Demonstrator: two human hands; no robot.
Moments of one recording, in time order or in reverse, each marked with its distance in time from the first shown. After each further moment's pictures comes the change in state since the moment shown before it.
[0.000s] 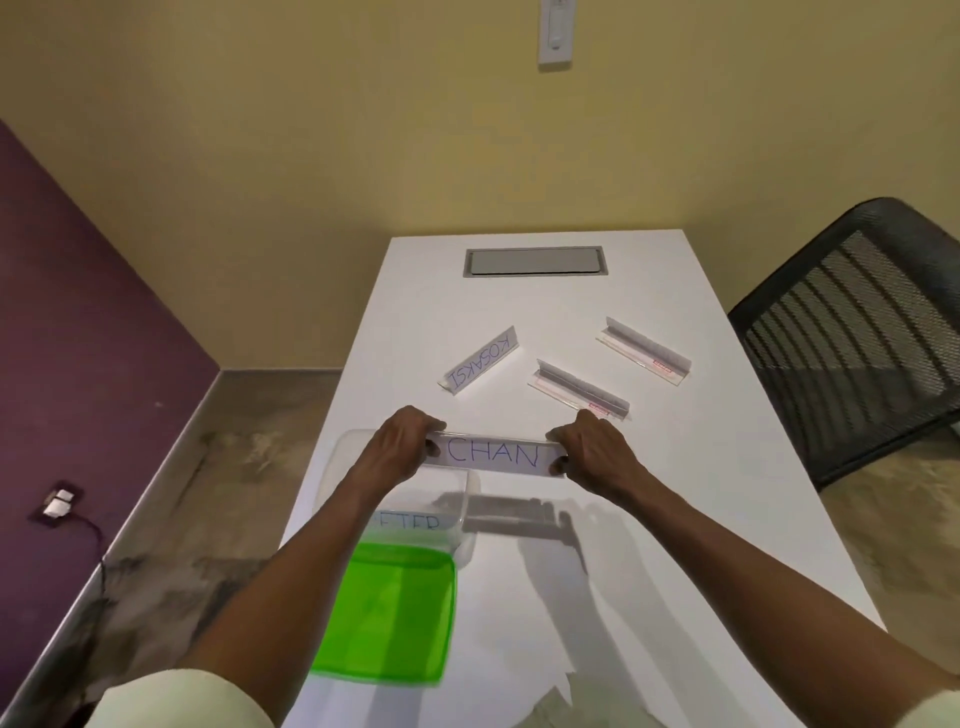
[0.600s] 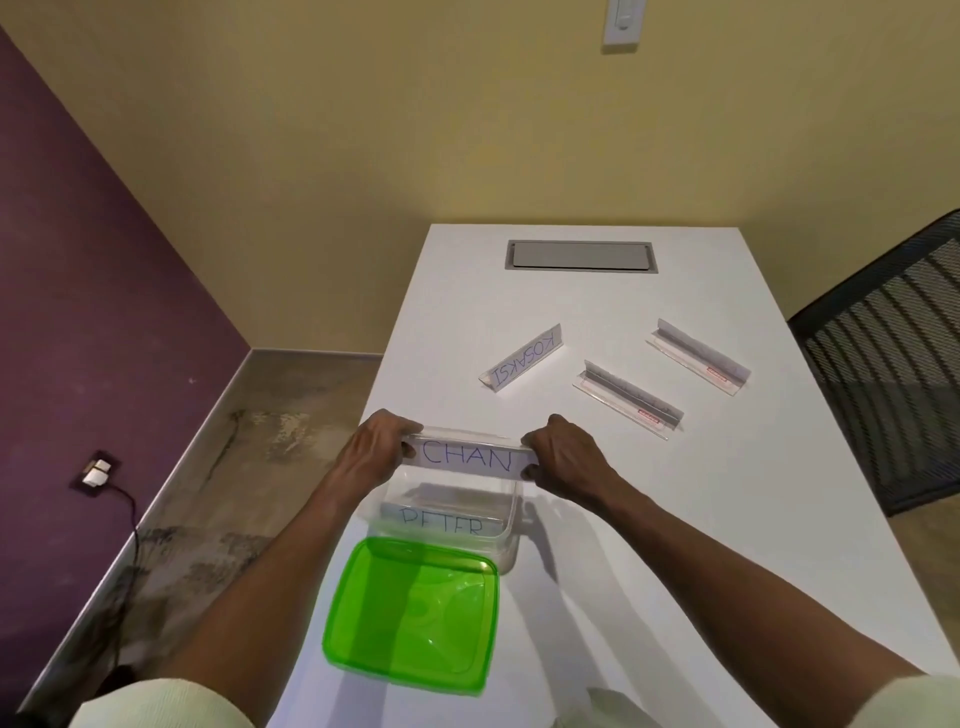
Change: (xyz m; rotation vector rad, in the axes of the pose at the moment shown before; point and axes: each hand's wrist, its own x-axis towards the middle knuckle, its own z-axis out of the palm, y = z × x) left_hand -0.021 -0.093 -0.031 -0.050 -0.025 -0.198; right_hand 0.054 -0.089 0.023 -0.014 -0.015 -0.140
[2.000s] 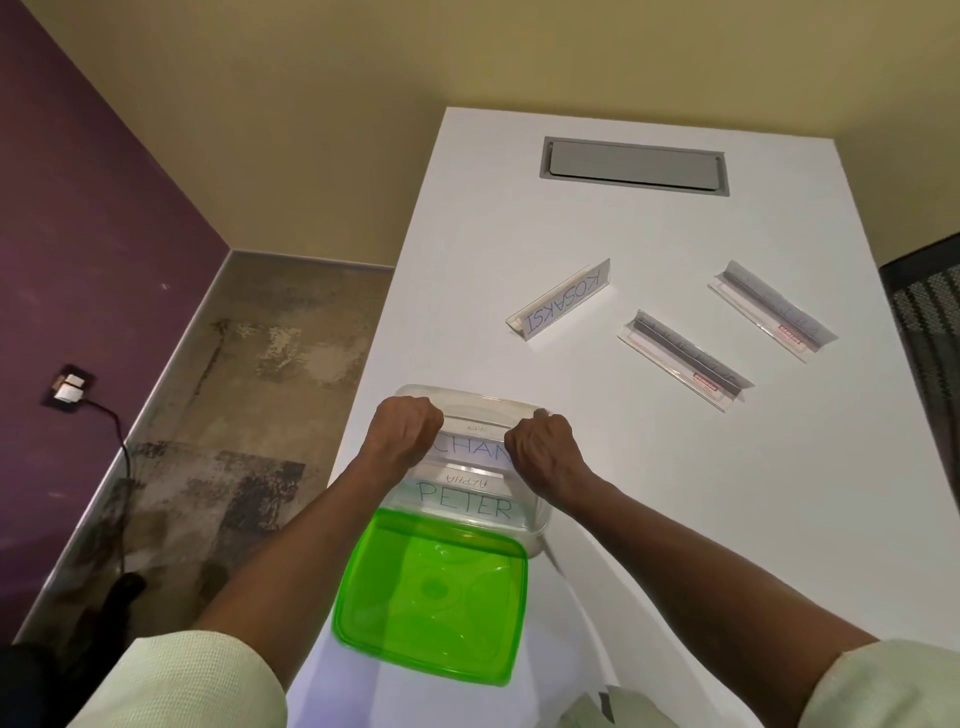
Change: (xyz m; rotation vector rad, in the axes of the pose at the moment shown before) left_hand 0.042 -0.037 0.059 0.781 -0.246 0.141; right_hand 0.066 -0.054 0.070 -0.560 -0.238 -0.118
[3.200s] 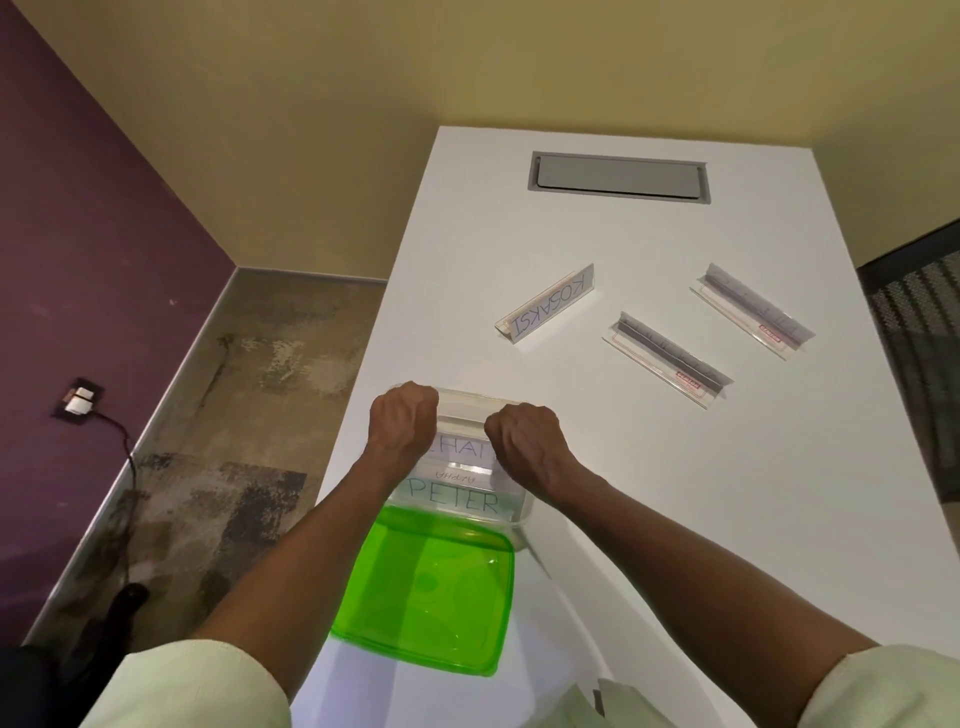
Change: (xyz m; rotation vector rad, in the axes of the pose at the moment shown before) left_hand -0.012 0.023 -0.035 -0.301 0.188 -0.259; right_hand -0.013 0.008 -0.011 0.481 0.196 -0.006
